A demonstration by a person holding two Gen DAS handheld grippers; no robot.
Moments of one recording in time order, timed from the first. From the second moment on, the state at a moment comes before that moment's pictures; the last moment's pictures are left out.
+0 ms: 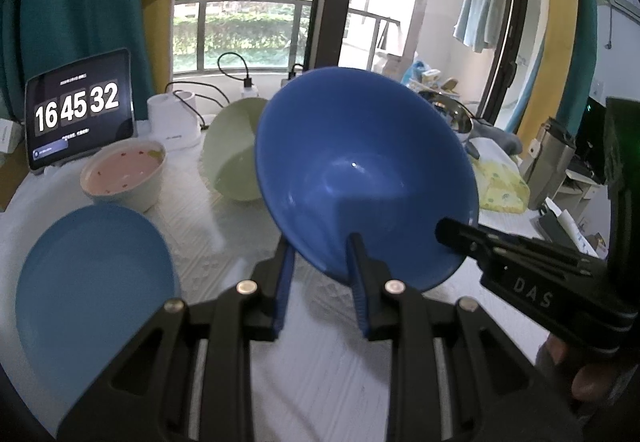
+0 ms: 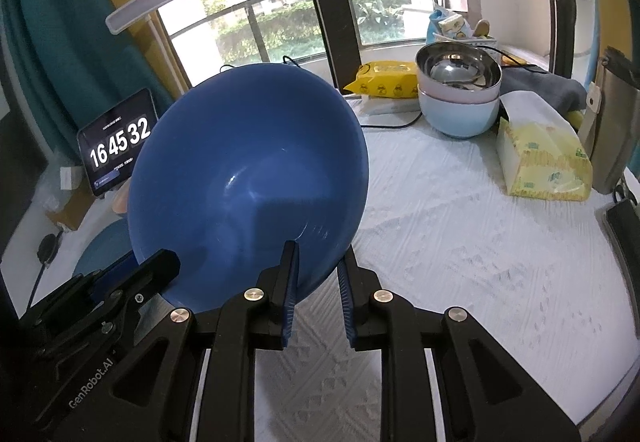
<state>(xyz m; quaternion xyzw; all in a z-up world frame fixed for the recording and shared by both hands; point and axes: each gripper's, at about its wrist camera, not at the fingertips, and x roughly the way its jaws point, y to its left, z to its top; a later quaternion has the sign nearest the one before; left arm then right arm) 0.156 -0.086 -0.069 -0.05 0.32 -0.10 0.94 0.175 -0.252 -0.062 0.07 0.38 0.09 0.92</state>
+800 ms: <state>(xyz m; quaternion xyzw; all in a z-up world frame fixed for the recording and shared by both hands) 0.124 -0.073 -0.082 -0.06 0.34 -0.11 0.93 0.143 -0.232 -0.076 0.07 0.43 0.09 0.90</state>
